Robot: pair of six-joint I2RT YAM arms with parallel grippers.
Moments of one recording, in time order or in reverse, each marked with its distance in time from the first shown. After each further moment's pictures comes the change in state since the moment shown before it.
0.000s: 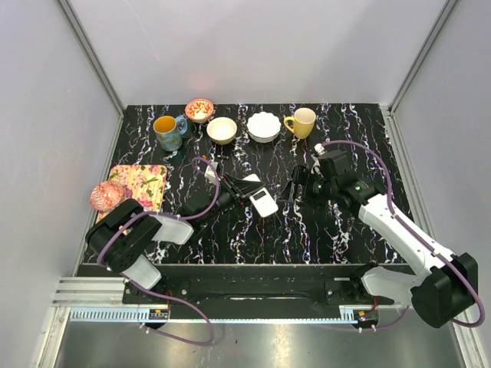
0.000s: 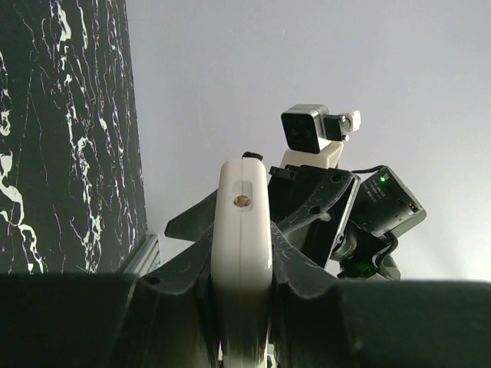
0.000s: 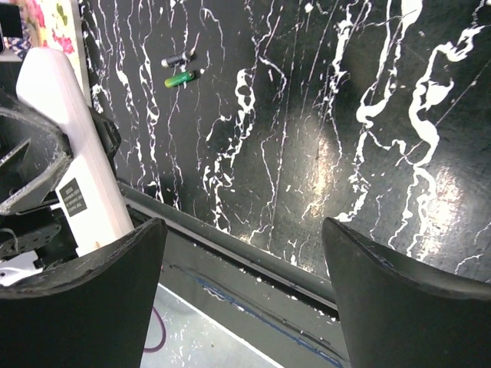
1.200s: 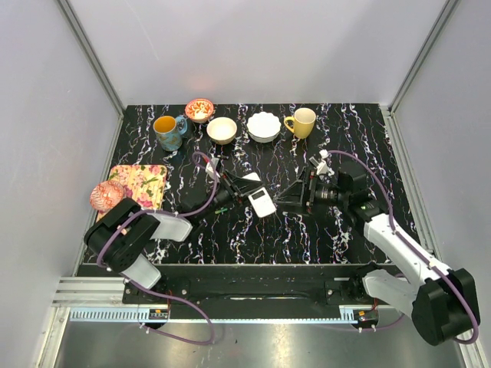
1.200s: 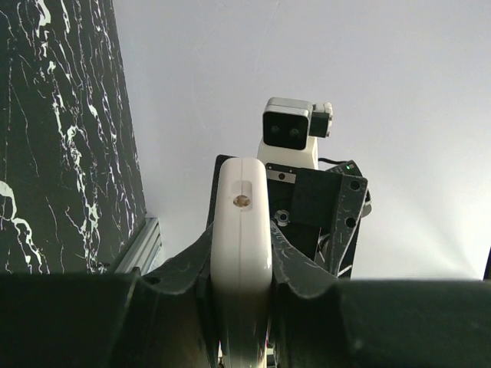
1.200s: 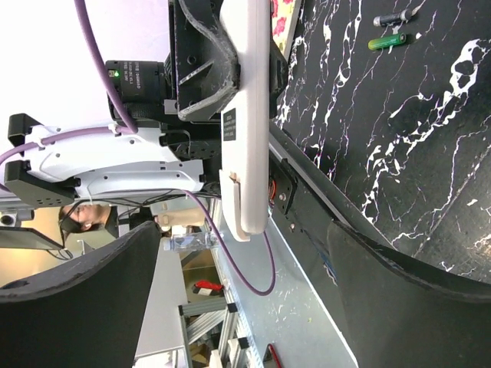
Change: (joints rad) left arm 0.045 -0.011 0.011 0.004 0.116 0.018; right arm -0.133 -0.135 -0.309 0.600 -0.569 0.312
